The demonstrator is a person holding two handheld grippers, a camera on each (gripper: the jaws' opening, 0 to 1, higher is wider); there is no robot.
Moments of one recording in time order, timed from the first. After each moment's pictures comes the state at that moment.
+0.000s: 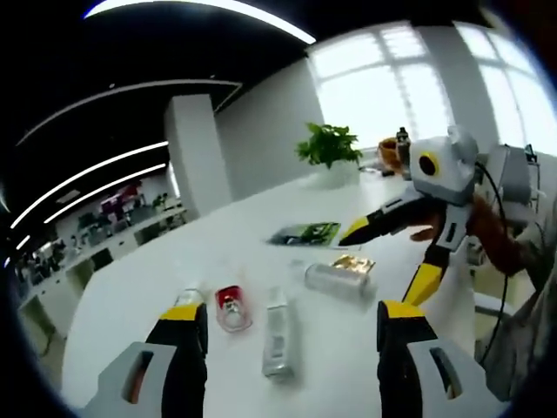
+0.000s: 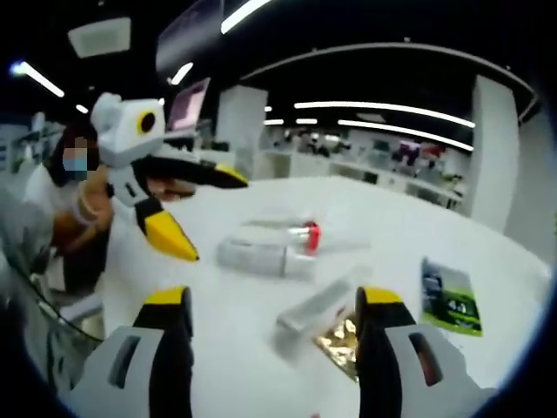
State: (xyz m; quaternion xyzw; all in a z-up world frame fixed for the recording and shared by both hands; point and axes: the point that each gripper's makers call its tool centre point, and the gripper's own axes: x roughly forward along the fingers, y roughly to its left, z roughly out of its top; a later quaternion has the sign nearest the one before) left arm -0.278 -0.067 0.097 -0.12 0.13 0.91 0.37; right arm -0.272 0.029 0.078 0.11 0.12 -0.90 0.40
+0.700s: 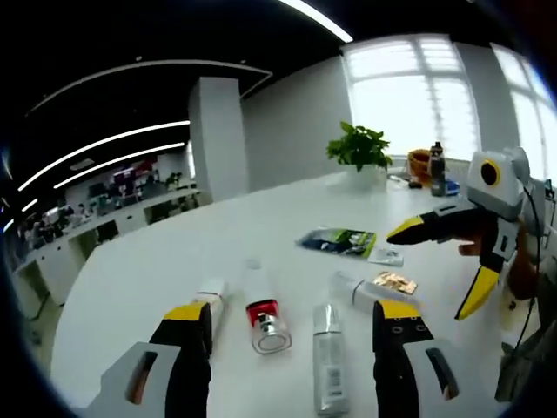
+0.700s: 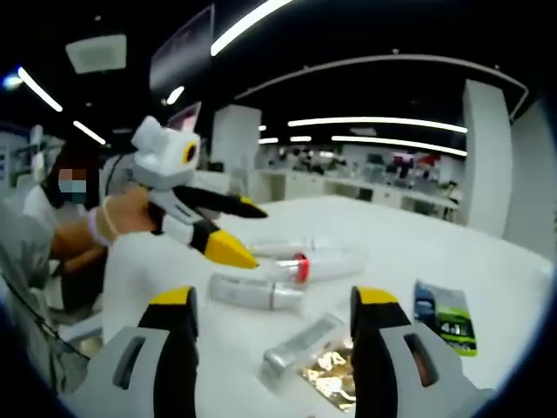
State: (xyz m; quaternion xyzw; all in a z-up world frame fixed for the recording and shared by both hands) left arm -0.344 -0.073 0.094 -0.16 0.08 0.92 0.34; right arm -0.285 0.023 0.108 0.08 0.09 -0.91 0.40
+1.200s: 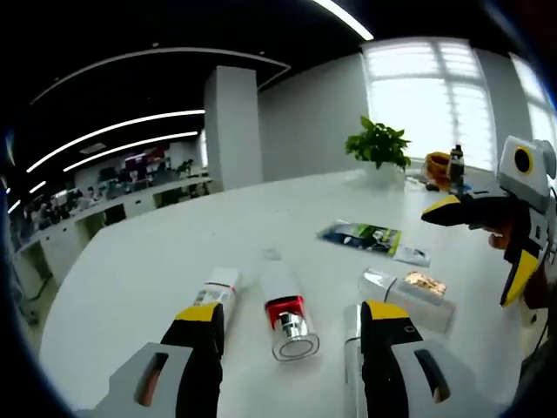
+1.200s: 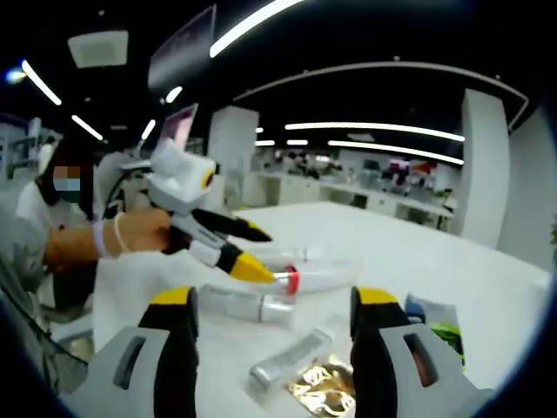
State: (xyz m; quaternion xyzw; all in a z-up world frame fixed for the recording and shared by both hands) left arm -0.378 -0.076 0.070 -0.18 0.06 0.93 0.30; right arm -0.295 0.021 0.124 0.06 0.11 -0.92 0.38
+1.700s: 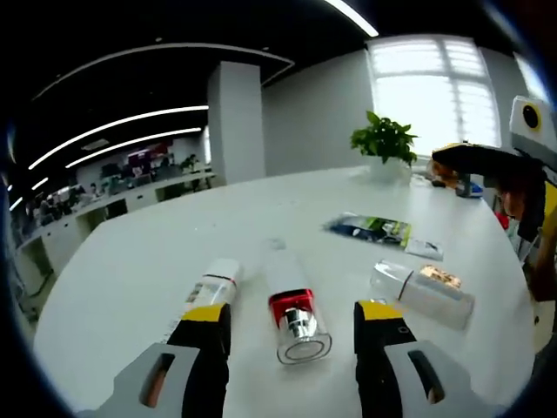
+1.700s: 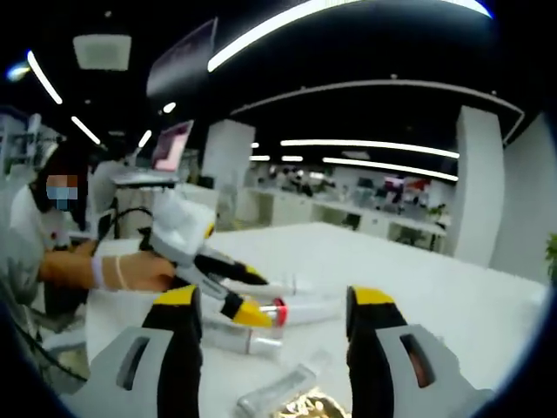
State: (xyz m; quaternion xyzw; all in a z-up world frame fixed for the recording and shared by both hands) left arm -0.387 -0.069 0.055 -0.19 0.05 0.93 0.31; right arm -0.307 0.012 0.165 0.02 0.11 -0.92 0.38
